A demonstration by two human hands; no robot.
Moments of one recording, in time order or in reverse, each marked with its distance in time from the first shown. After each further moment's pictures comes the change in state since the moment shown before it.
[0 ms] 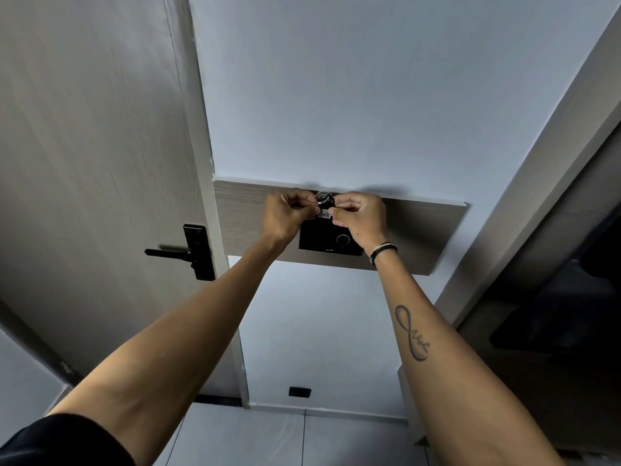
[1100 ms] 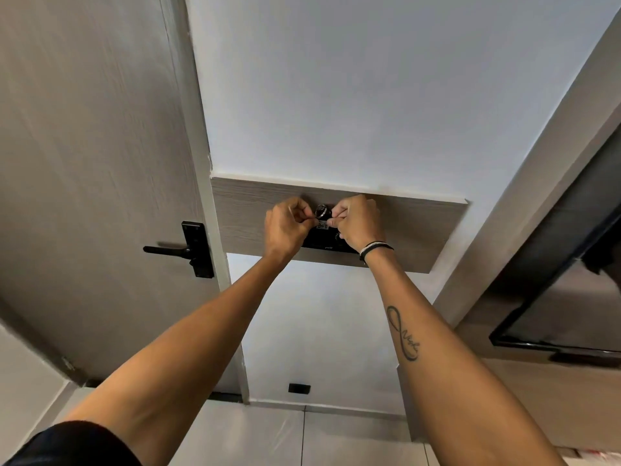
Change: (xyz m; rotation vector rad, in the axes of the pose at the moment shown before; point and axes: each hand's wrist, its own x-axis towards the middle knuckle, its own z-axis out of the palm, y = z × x) left_hand -0.021 -0.014 0.012 0.405 0.130 0.049; right_hand 0.002 0.005 0.005 -0.579 -0.033 -0.002
